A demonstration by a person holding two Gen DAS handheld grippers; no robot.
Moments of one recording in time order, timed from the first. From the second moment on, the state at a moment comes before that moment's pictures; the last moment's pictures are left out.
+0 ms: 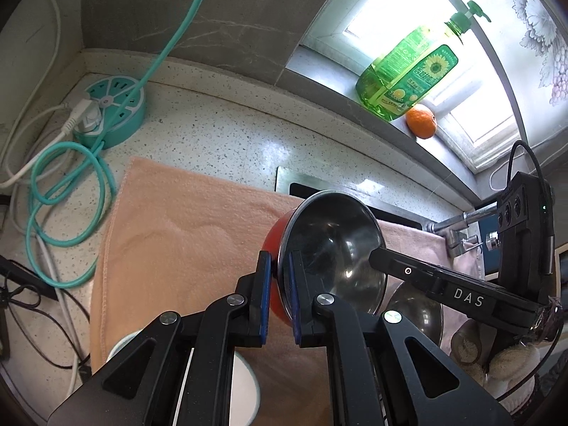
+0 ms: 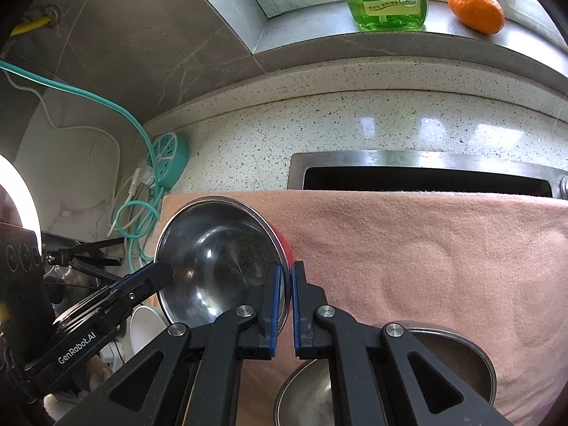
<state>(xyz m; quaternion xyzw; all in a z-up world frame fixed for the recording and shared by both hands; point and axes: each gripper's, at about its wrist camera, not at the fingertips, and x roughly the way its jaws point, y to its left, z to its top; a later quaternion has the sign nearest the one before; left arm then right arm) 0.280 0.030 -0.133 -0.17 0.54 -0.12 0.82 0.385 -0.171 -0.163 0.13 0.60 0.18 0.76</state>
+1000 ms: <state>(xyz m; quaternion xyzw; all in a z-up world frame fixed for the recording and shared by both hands) 0.219 -0.031 -0.083 -0.17 0.51 -0.16 0.83 0.314 -0.239 -0.100 0.13 0.56 0.18 0.79</state>
